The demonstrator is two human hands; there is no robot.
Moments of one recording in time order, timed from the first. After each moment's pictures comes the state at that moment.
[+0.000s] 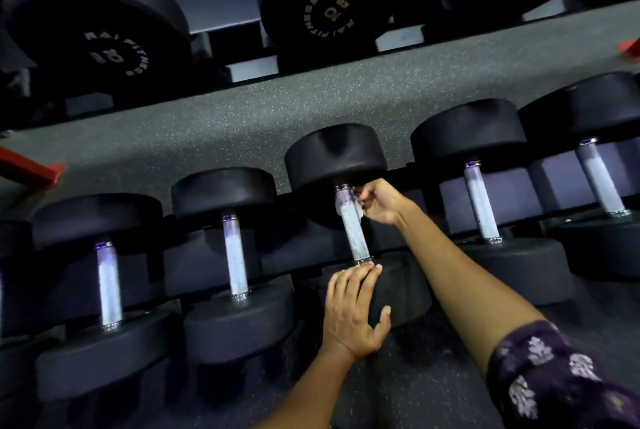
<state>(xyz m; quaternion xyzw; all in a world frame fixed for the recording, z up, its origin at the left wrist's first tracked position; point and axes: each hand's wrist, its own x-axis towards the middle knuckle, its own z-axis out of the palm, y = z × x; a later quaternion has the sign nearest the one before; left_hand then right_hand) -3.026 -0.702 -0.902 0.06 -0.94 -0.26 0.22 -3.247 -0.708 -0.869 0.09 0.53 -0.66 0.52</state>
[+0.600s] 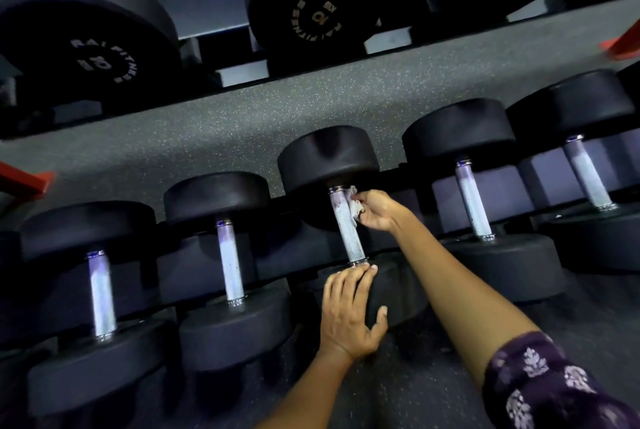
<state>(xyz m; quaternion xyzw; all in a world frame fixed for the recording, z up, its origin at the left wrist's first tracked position) -3.026 -0.701 -0.900 0.06 -0.93 -0.27 0.23 -3.251 -0.712 -0.898 0.15 0.54 -0.68 0.47</state>
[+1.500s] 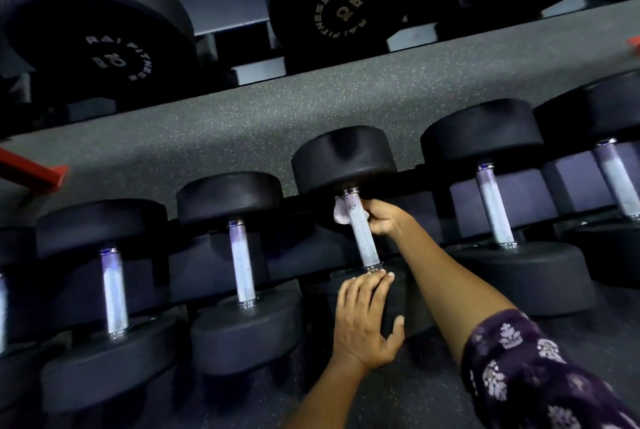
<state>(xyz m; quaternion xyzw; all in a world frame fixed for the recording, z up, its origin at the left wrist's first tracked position) -3.025 -0.702 -0.903 0.06 -0.93 -0.27 0.23 -3.239 -0.725 -0.899 0.18 0.45 -0.68 0.56</state>
